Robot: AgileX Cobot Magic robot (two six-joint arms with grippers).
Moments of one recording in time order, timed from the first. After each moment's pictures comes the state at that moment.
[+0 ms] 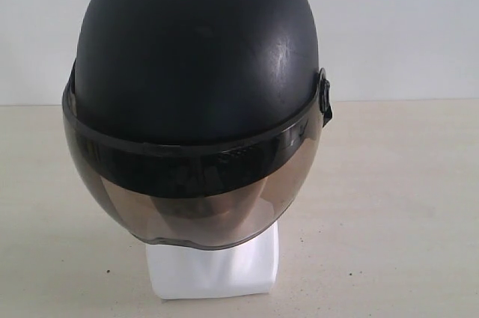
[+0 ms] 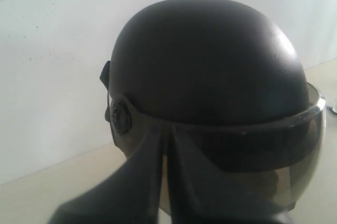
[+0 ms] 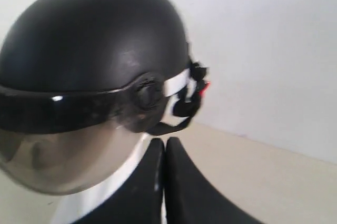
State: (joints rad) left arm 0.10 0.34 -0.39 1.75 -0.56 -1.73; right arm 0.71 0.25 -0.30 0.20 0.11 -0.19
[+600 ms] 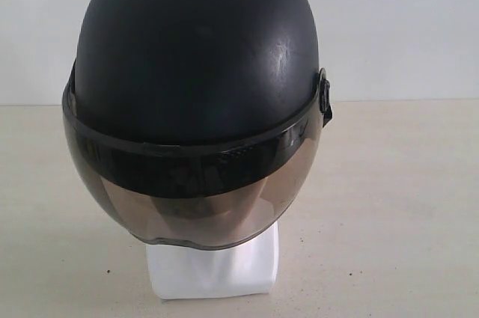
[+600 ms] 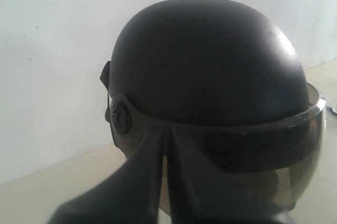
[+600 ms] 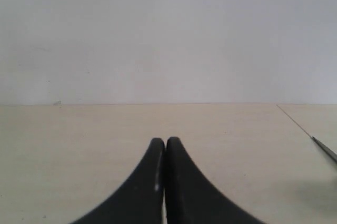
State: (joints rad) left arm 0.10 0.34 -0.39 1.75 -0.56 -1.73; right arm 0.09 0.08 -0.01 0.20 0.02 -0.21
